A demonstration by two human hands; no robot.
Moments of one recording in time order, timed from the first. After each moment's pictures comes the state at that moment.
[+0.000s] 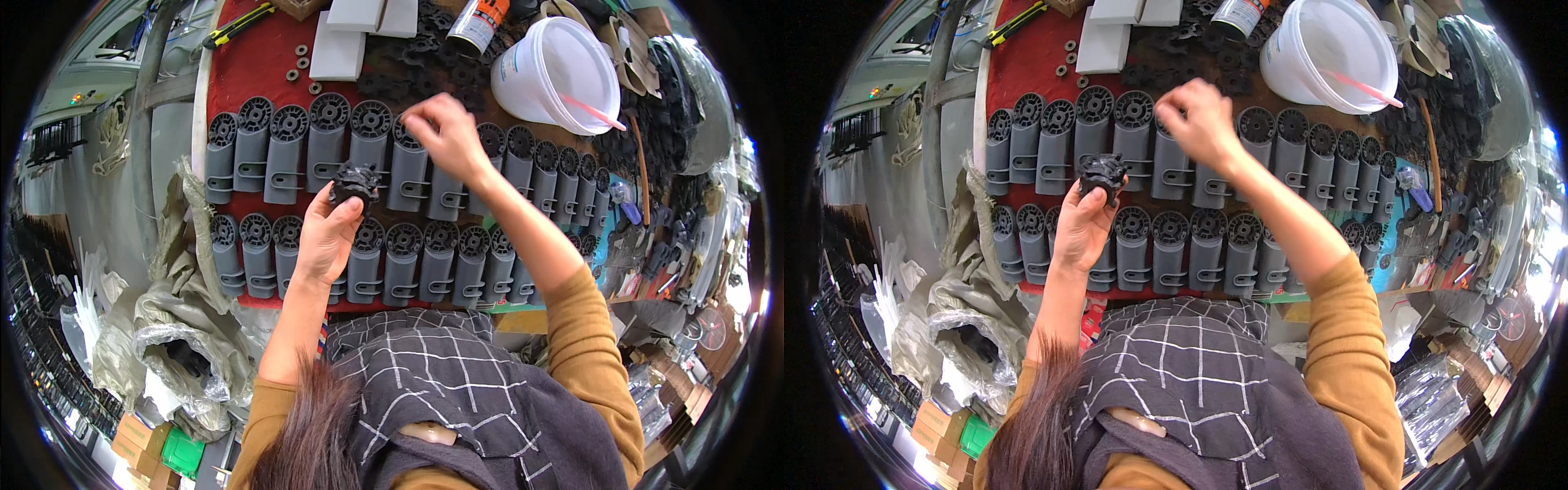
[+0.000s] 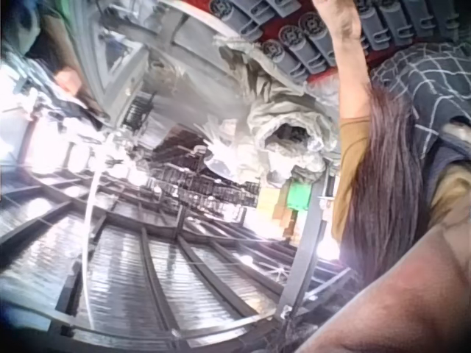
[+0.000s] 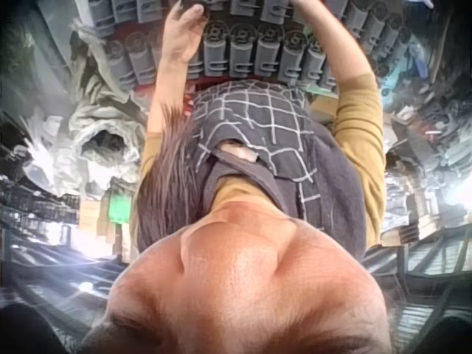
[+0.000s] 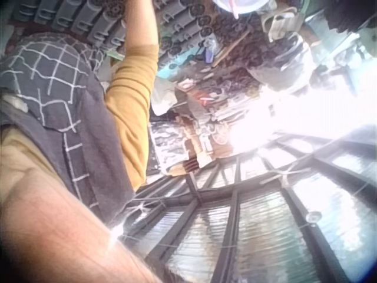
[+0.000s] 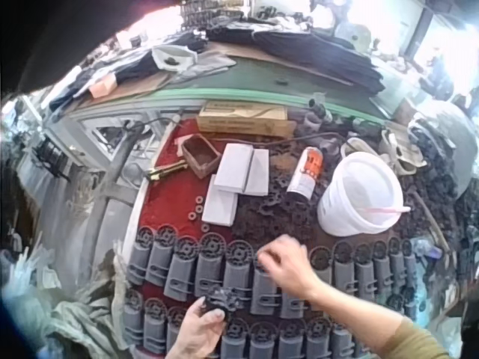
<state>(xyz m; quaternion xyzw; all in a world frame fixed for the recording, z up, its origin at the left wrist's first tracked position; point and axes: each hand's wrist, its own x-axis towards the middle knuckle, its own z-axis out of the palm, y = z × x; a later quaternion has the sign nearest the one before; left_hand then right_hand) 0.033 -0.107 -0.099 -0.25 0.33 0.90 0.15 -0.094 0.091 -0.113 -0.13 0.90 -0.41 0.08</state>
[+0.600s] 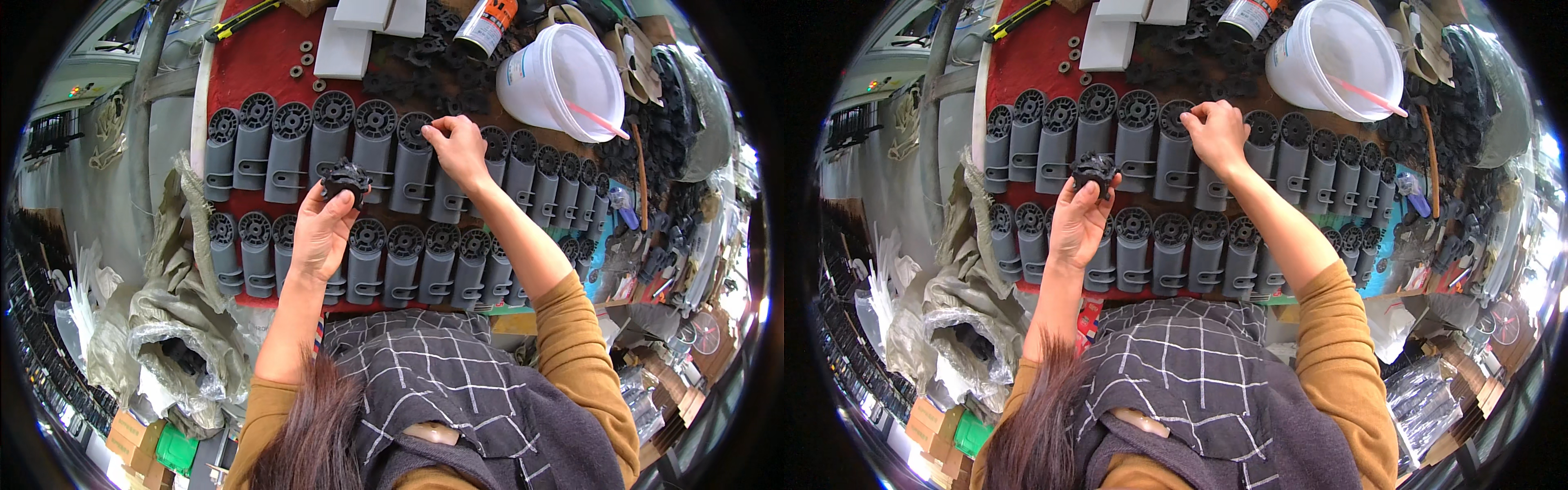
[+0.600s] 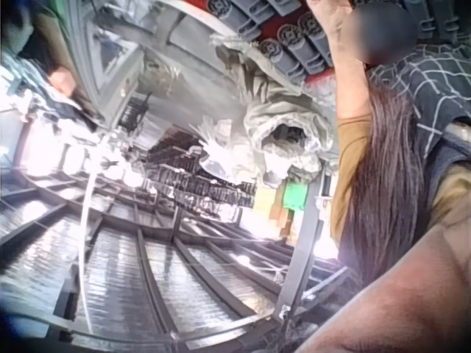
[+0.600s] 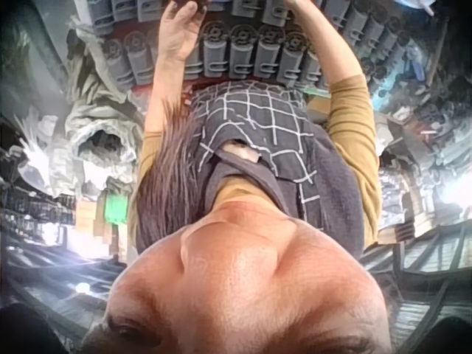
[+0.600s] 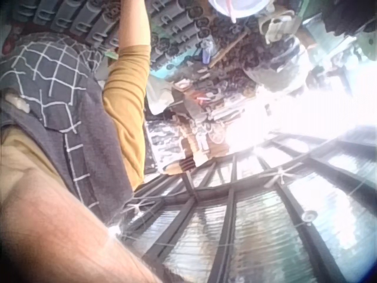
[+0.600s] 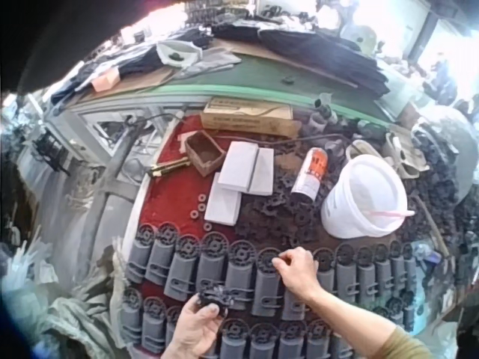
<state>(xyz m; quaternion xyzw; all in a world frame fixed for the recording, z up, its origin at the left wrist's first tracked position) 0.032 -0.119 -0.112 -0.26 0.29 0.91 0.12 -0.086 0.098 -0.153 0.09 0.92 -0.34 0.16</state>
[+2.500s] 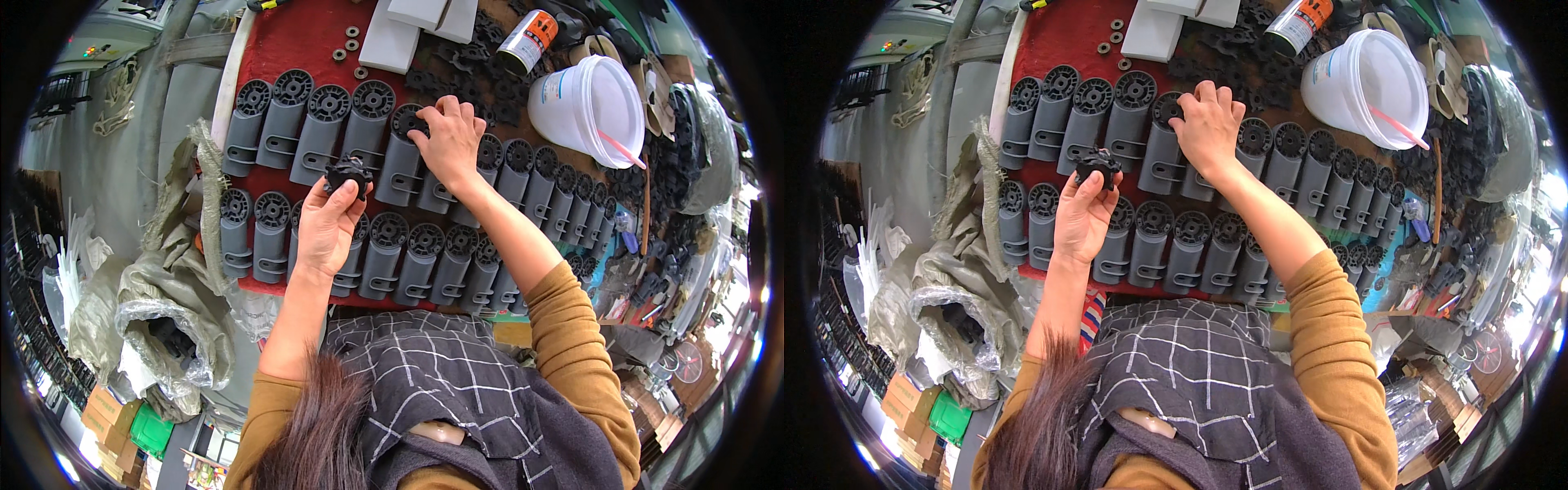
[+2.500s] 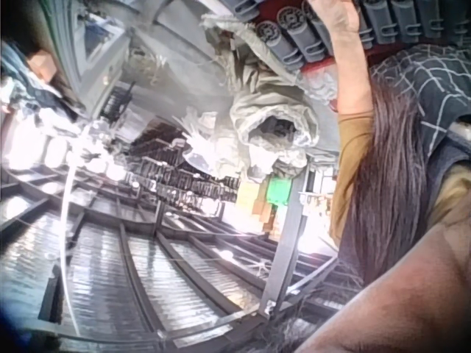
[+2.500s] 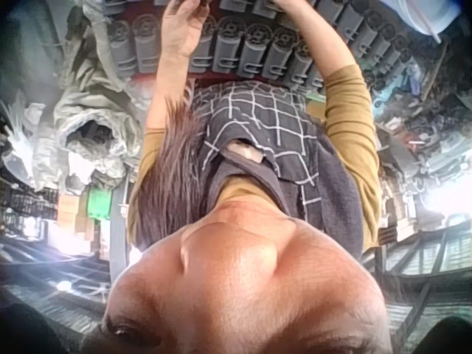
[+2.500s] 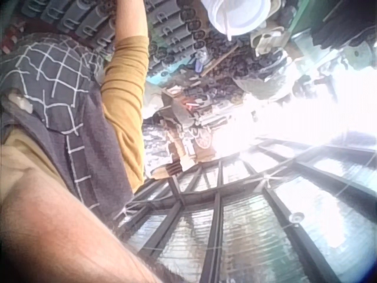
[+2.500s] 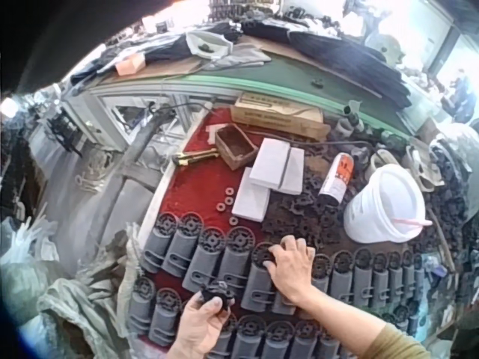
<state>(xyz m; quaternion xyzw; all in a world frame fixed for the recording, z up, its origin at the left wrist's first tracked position) 0.048 -0.145 -0.115 -0.30 0.26 0.91 0.07 -0.081 0.035 -0.153 -0.16 0.97 -0.17 0.00</state>
